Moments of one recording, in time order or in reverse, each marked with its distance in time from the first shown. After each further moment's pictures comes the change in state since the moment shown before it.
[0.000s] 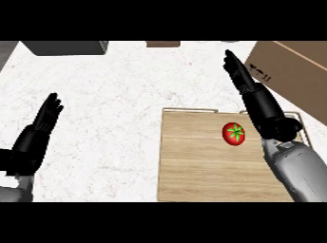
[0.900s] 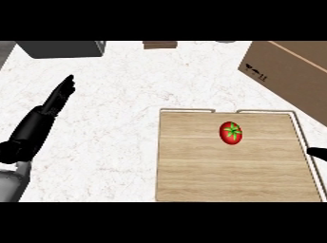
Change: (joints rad) left arm -0.120 0.076 -0.064 -0.099 -0.110 -0.106 0.057; right arm 0.455 -0.430 -0.355 -0.347 0.191 -0.103 0.141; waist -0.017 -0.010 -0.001
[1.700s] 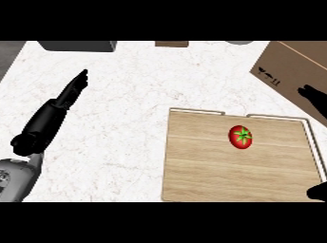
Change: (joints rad) left arm -0.070 -0.049 -0.016 0.016 -0.043 -0.037 0.024; right arm -0.196 -0.227 0.273 -0.227 0.119 0.423 0.606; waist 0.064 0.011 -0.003
